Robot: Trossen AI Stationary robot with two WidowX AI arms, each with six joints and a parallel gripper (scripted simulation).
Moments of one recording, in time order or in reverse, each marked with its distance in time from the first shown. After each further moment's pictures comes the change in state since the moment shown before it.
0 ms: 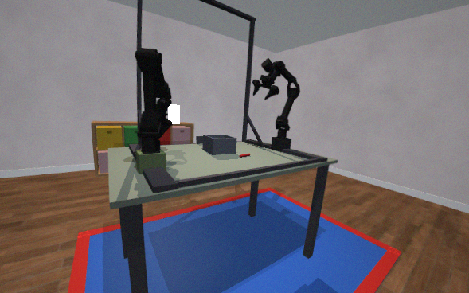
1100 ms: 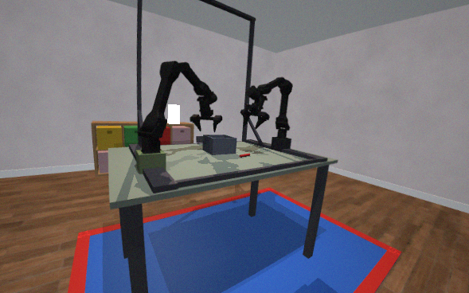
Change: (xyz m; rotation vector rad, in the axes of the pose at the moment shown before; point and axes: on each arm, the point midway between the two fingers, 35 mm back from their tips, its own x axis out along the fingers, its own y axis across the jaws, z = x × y) left arm 0.207 0.068 0.026 0.192 0.097 0.176; right arm -0.079 -0.216 -0.184 1.457 0.017 -0.464
